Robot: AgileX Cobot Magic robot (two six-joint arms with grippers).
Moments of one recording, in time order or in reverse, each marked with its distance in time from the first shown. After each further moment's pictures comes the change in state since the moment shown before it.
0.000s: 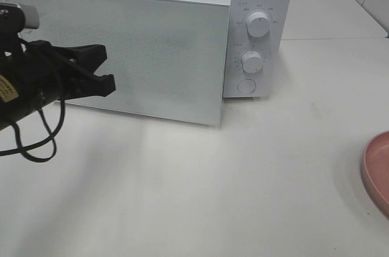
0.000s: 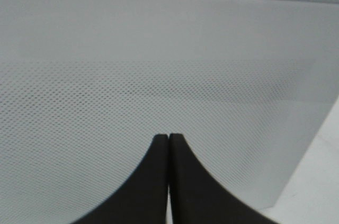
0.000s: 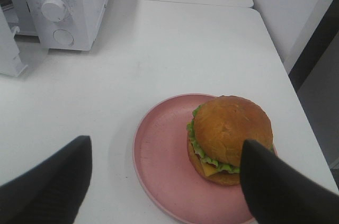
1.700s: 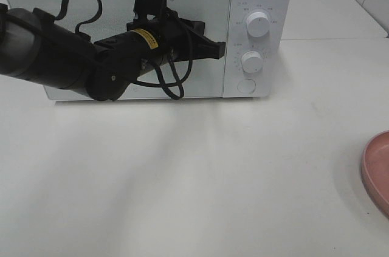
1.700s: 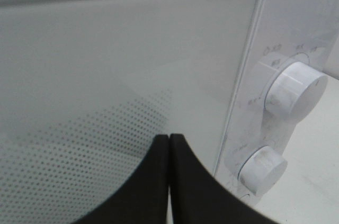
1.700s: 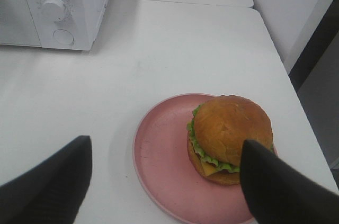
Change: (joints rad) left arm -0.167 0.405 -0.652 -0.156 0.280 0.149; right arm 0.000 0.000 0.000 0.001 0.000 0.000
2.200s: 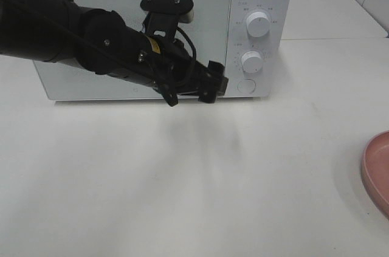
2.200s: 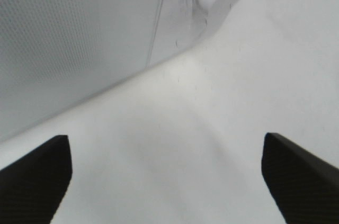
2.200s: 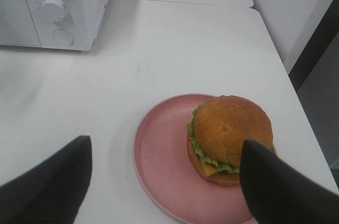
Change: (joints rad) left arm -0.060 -0.137 -0.021 -0.089 0.710 0.000; right arm 0.000 0.000 0.000 -0.001 0.000 0.000
